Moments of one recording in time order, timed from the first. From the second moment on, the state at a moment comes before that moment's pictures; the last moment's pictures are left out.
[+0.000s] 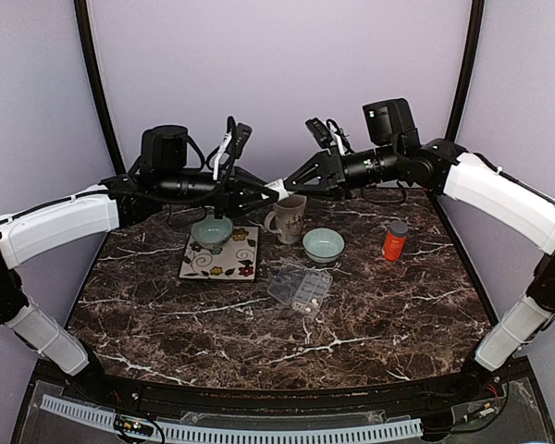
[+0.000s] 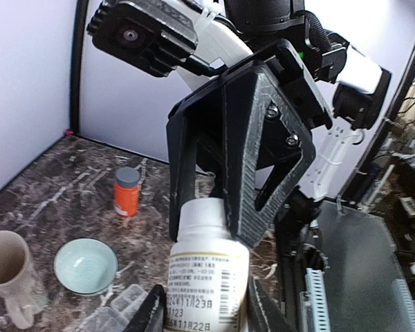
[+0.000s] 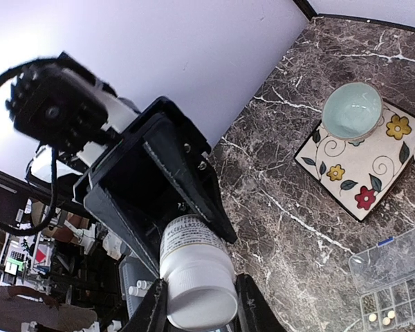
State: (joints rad) left arm -0.71 1.49 1.29 -0.02 0.76 -0.12; right arm 0.74 1.57 1.57 -0.45 -0.72 0.60
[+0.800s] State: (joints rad) left arm -0.85 1.41 1.17 0.03 0.22 0.15; right arm 0.72 1.62 1.58 -0.43 -0.70 0.71
